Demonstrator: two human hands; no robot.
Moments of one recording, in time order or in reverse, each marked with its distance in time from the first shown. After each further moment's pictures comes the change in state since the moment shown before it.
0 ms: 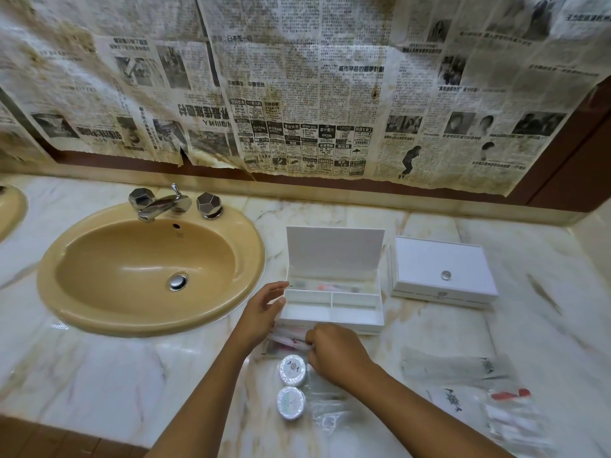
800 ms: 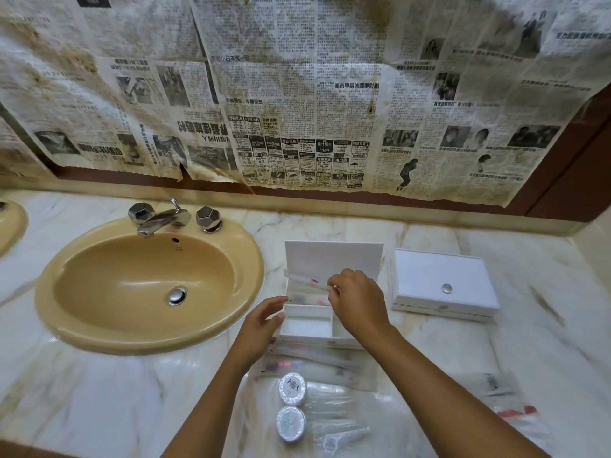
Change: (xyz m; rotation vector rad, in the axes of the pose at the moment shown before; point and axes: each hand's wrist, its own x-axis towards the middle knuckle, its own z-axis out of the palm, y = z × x) left_hand -0.001 0.005 -0.001 -0.050 0.008 -0.054; right_hand 0.045 0.037 -0.064 0.058 0.430 0.147
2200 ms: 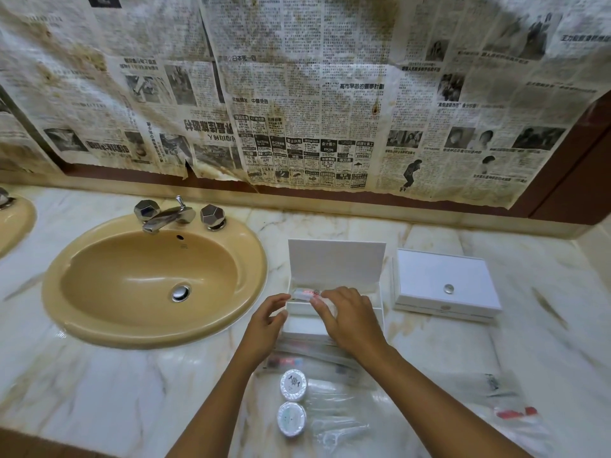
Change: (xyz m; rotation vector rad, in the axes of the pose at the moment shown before) left_hand 0.005 -0.014 0.009 0.059 0.063 0.061; right_hand -0.027 0.002 0.029 0.184 -0.066 -0.016
